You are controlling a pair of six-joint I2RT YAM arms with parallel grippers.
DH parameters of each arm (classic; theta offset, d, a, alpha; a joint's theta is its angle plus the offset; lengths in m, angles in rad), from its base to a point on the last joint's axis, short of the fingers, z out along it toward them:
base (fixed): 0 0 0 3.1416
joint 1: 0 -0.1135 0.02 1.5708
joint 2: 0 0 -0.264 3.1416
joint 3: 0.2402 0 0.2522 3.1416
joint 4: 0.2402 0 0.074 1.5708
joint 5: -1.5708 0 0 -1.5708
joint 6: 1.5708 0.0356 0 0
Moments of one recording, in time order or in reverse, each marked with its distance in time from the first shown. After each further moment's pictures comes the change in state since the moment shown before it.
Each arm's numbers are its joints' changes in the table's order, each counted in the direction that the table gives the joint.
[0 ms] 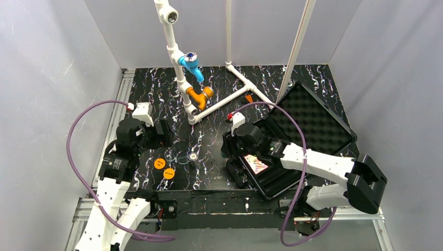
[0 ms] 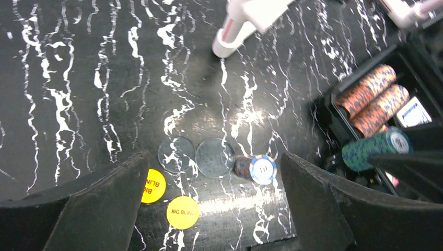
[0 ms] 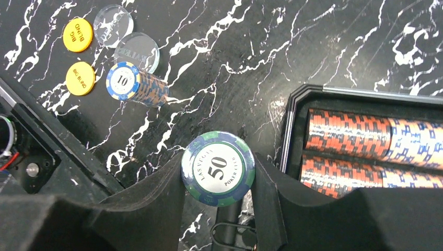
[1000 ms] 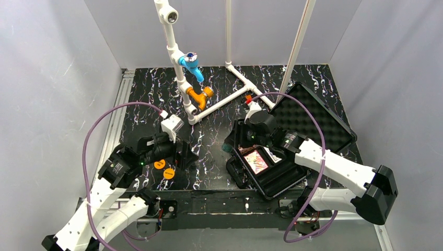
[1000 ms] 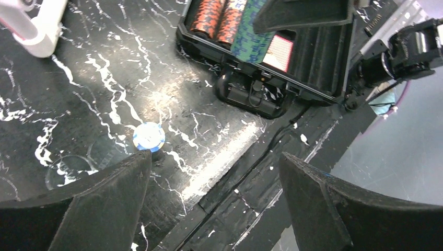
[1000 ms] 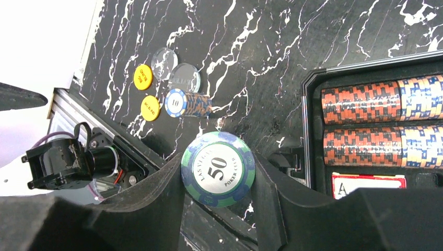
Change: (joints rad) left arm 0.393 -0.013 0.033 0.053 -0.253 0.084; right arm 0.109 -0.117 0.121 0.206 0.109 0.304
